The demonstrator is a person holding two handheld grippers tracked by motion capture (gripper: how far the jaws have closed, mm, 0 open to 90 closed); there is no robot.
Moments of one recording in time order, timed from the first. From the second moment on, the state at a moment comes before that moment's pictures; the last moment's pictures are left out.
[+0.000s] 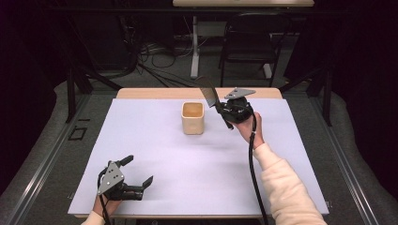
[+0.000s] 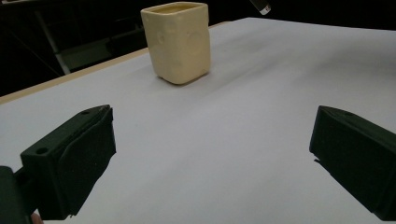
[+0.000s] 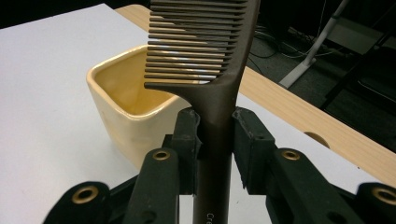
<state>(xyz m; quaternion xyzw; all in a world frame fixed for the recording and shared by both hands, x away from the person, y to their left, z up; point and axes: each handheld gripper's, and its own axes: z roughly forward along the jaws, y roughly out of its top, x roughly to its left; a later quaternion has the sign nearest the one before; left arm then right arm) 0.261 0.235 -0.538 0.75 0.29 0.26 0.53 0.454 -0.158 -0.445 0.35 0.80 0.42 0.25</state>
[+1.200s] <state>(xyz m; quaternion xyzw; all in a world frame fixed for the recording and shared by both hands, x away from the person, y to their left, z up) 0.262 0.235 -0.538 0.75 0.29 0.26 0.53 0.461 -0.138 -0.429 0.33 0.80 0.44 0.26</state>
